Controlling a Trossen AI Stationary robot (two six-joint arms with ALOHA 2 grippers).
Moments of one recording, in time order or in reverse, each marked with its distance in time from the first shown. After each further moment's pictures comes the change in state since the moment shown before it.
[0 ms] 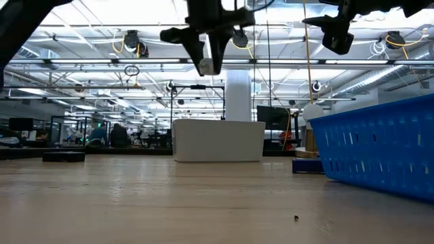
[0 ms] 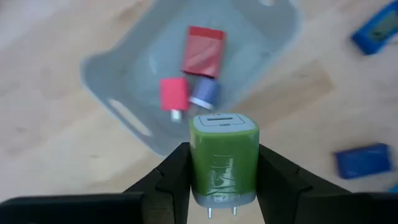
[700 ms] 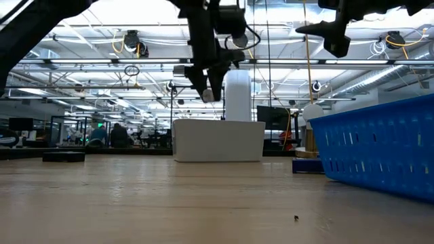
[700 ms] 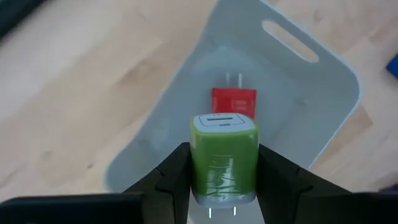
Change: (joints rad) left arm 0.263 0.000 -0.152 0.264 0.158 0.406; right arm 0.000 0.000 0.000 0.000 0.165 0.013
